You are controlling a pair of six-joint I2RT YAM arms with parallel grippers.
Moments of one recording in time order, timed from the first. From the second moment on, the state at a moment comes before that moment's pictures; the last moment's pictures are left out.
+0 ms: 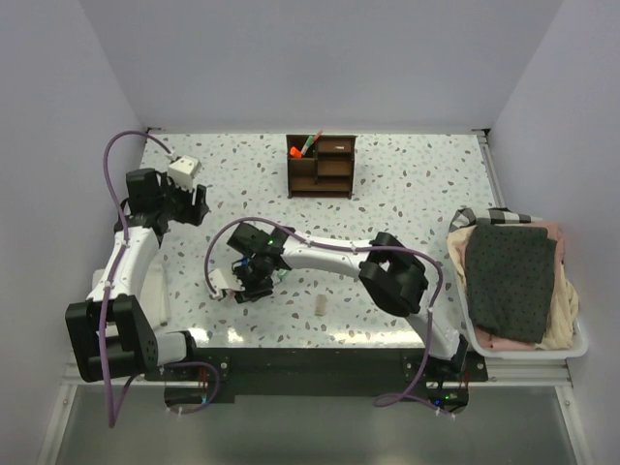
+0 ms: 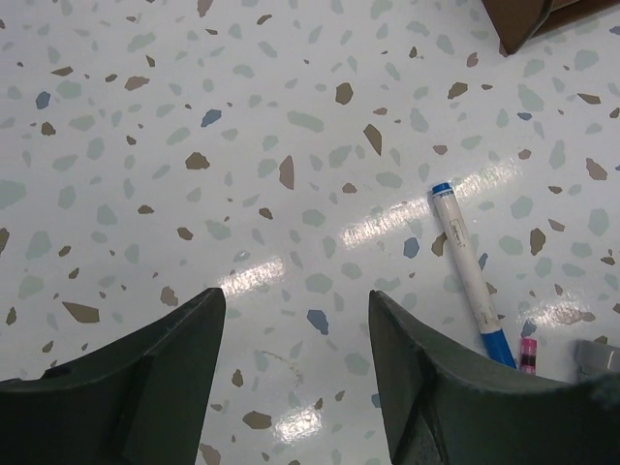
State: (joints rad) left arm 0.16 1.29 0.89 -0.25 0.41 0.34; right arm 1.11 2.20 1.76 -0.69 -0.45 -0.90
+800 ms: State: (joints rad) left arm 0.16 1.34 1.00 -0.34 0.43 0.37; right arm 1.09 2.27 2.02 -0.86 -0.49 -0.65
